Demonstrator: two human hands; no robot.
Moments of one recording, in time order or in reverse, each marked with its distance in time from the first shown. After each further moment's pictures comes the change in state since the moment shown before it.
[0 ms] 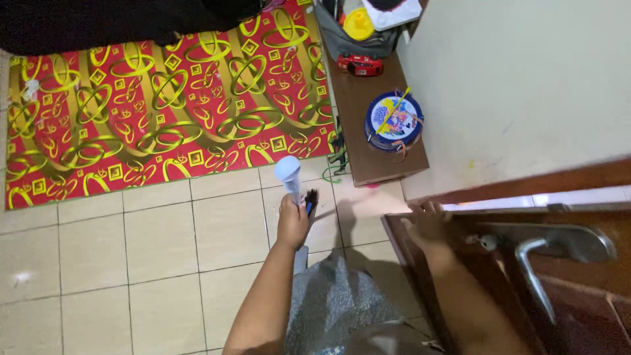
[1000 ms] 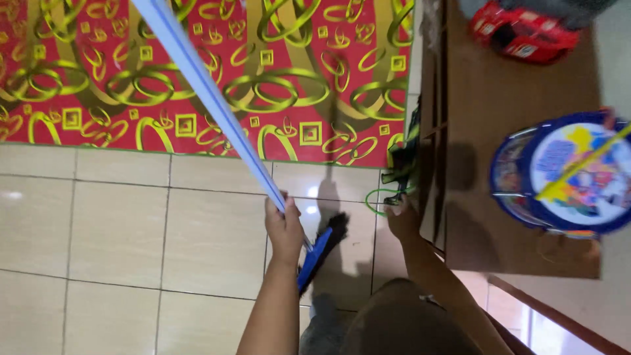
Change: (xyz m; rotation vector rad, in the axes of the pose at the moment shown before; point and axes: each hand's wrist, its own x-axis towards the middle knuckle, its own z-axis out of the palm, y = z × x) left_hand 0.171 -0.228 0.122 -0.437 0.647 -0.170; right_hand 0.086 -0.199 0.515 0.767 -0.485 0.338
